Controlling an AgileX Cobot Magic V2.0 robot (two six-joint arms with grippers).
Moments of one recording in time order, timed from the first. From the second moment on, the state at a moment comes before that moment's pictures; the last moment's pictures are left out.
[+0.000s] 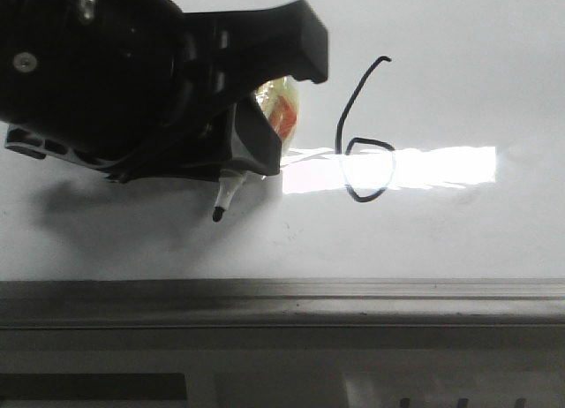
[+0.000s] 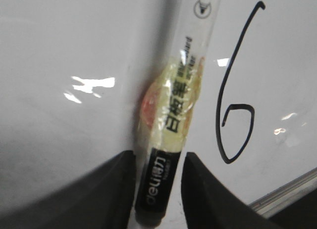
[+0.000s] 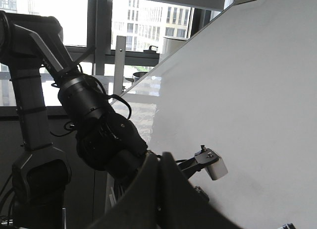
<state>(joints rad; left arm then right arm) -1.06 1.36 -0.73 -1.83 -0.31 1.20 0.91 0.45 -0.64 0.99 0.27 -1.11</state>
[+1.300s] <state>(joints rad) -1.29 0.46 -0.52 -1.84 -0.43 1.67 0.90 0.17 -0.59 0.77 0.27 -1.02</state>
